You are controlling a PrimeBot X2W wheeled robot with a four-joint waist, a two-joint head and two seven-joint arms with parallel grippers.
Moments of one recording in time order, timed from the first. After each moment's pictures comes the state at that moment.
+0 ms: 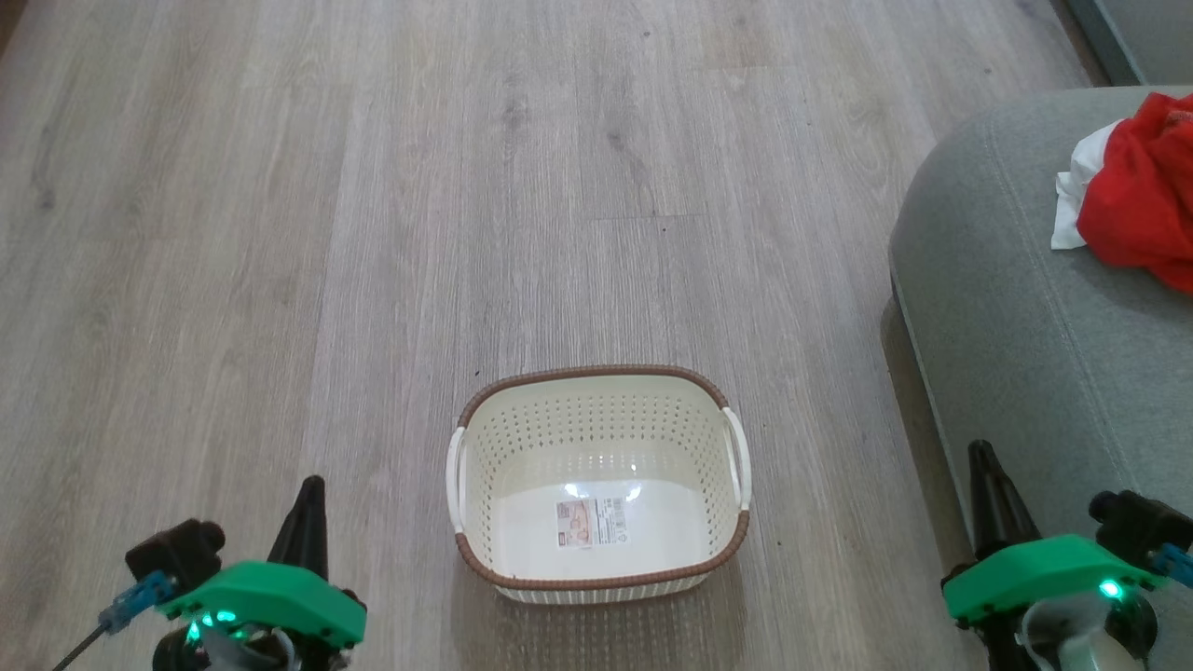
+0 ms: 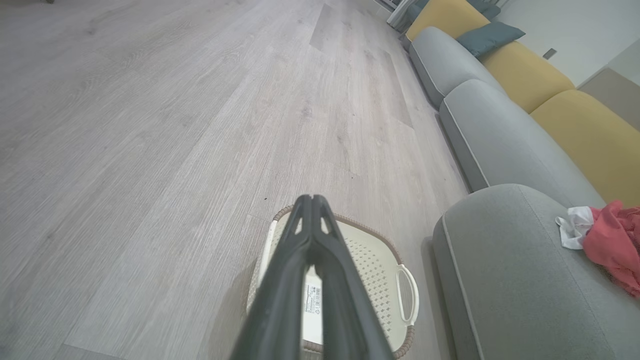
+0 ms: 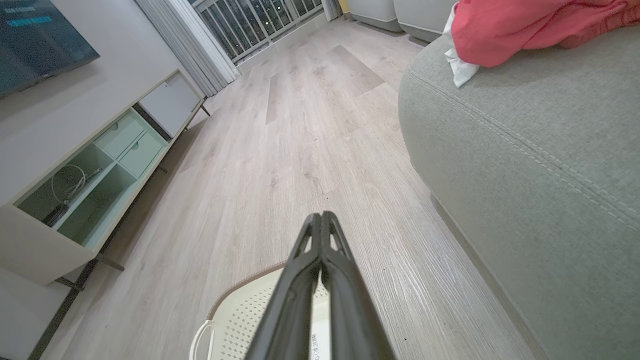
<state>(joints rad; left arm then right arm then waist) -0.04 0.04 0.00 0.39 -0.57 -0.08 -0.15 -0.01 -0.05 -0.09 0.34 0.52 0.13 -0.16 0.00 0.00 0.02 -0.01</state>
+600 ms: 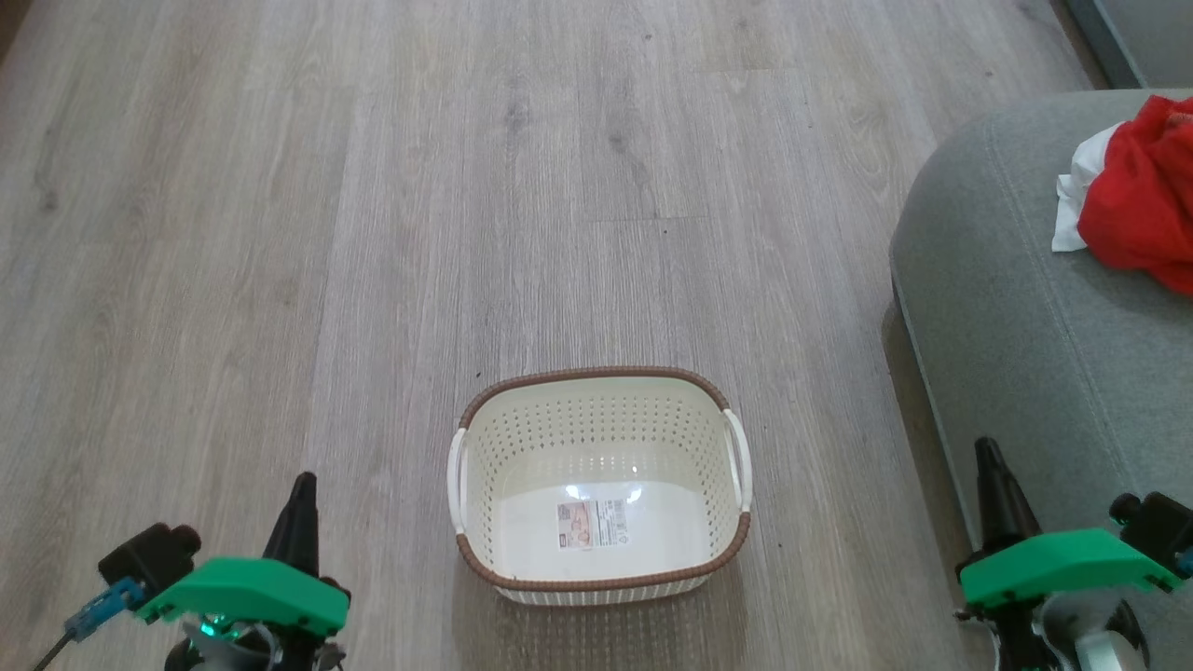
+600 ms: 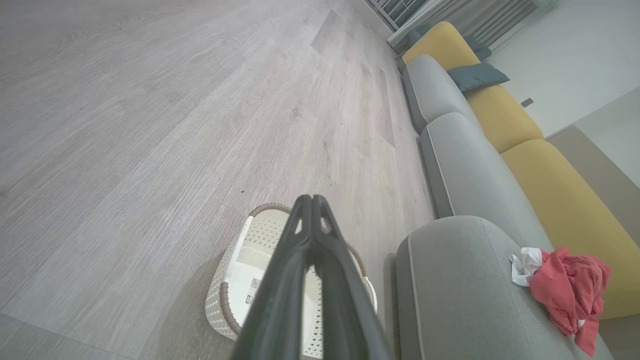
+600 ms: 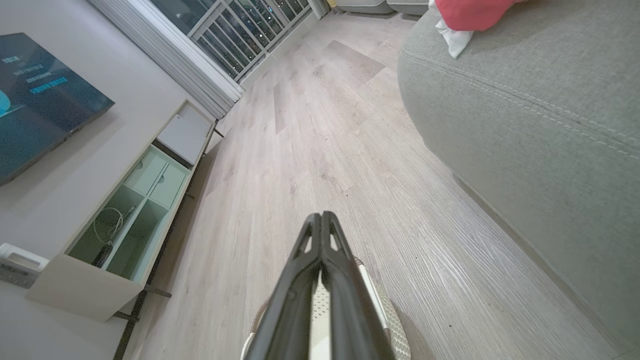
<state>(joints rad) -0.04 0.04 0.02 0.37 -0.78 -0.09 -0.10 -0.02 -0.05 -0.10 0.33 0.74 0.13 -0.10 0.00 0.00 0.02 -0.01</state>
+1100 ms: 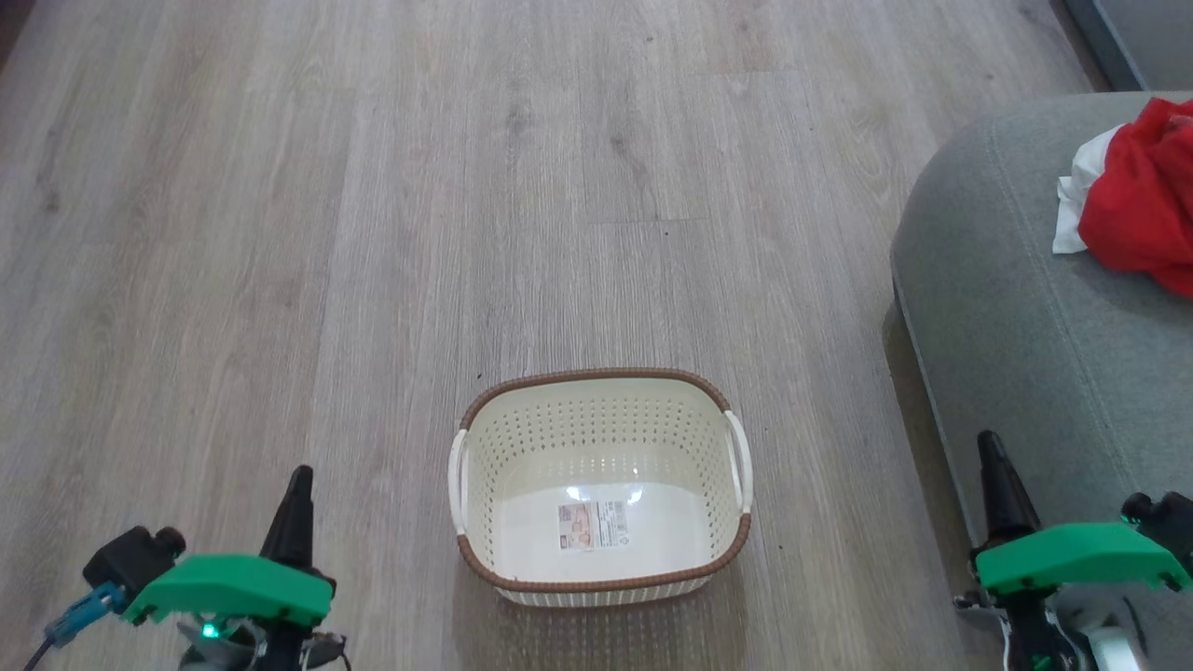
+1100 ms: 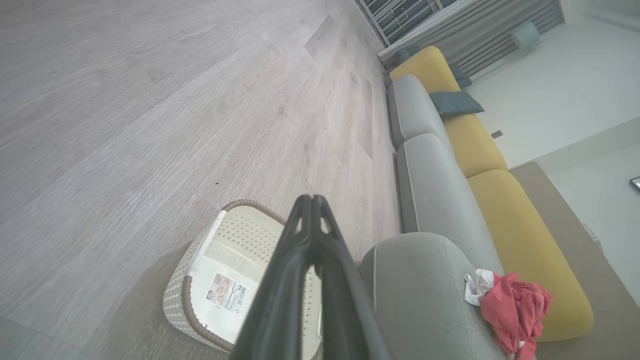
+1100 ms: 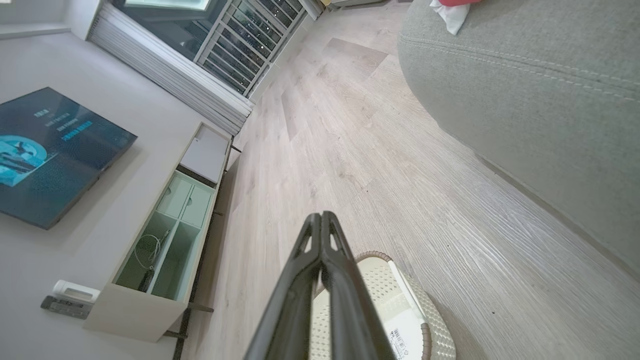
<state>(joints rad) -0.04 0.04 0.03 0.35 -0.94 -0.10 -0.06 -0.03 -0.04 -0.11 0.32 0.90 0.13 -0.06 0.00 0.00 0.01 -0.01</state>
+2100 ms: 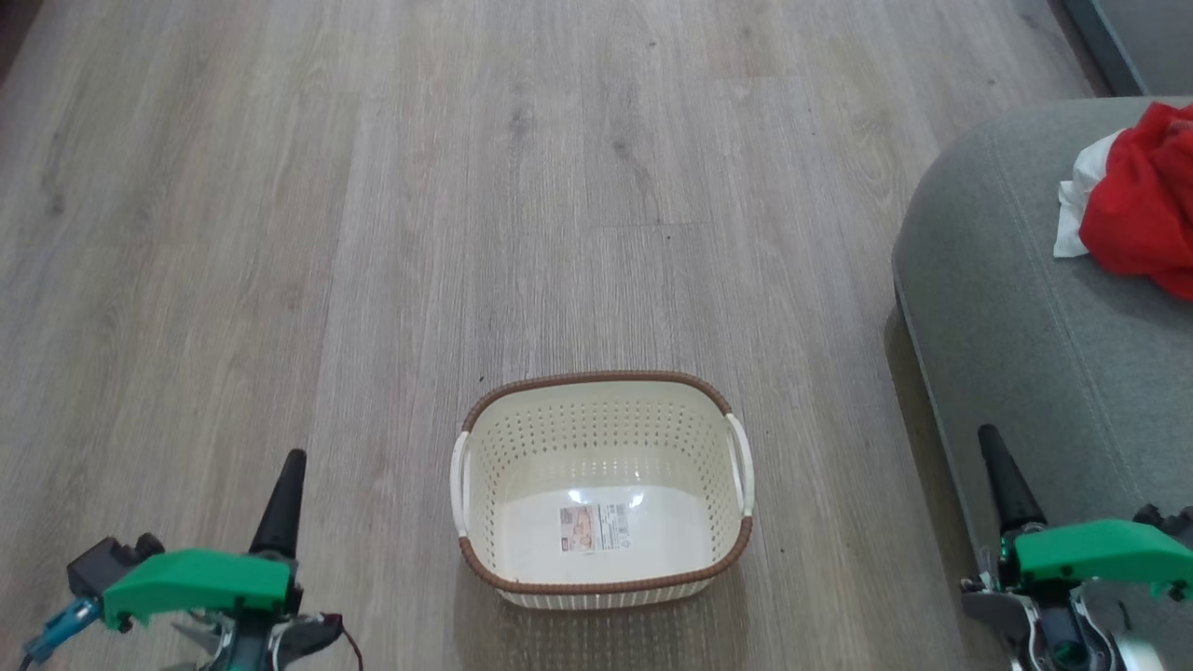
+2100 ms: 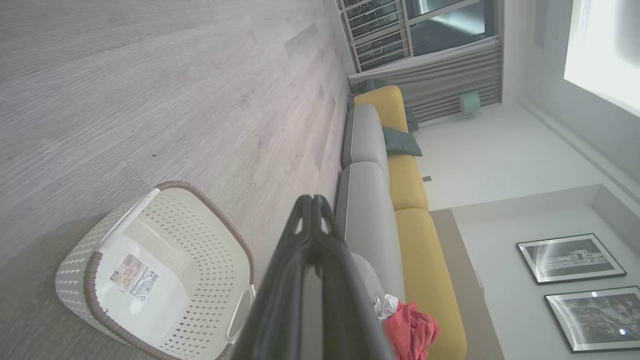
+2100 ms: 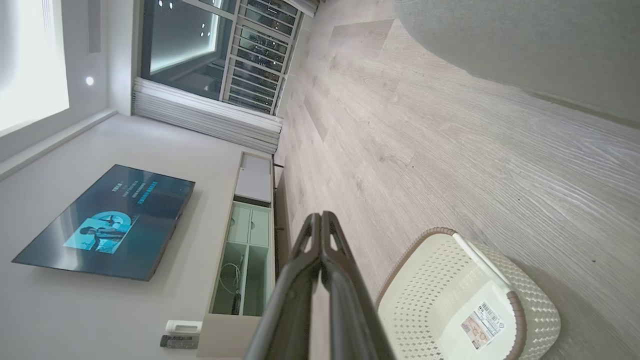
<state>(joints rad) -0.05 0.04 0.06 0.32 -1.28 -0.11 0.03 -0.03 -0.04 -0.12 0.30 1.27 0.13 0.02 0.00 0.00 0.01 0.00</state>
